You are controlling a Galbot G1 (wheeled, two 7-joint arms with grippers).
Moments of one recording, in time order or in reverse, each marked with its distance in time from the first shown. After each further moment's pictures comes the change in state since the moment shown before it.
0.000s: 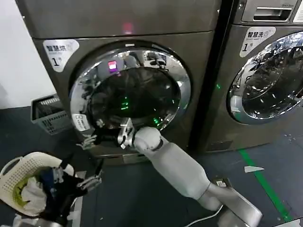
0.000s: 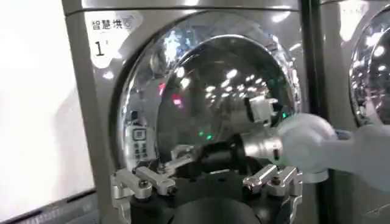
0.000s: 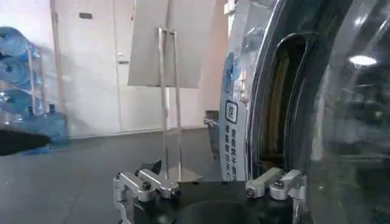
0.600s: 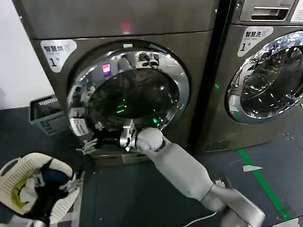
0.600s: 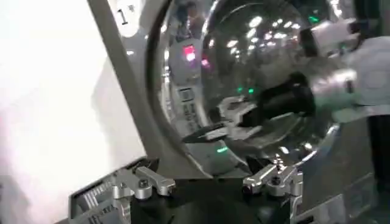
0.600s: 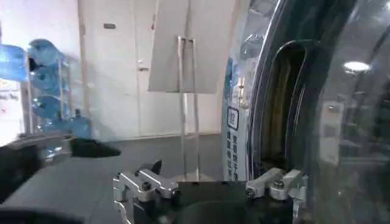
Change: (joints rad) left arm -0.003 0.002 -0.158 0.022 0.135 0.107 0.010; right arm -0.009 -0.024 -0.002 0.023 0.030 0.029 -0.094
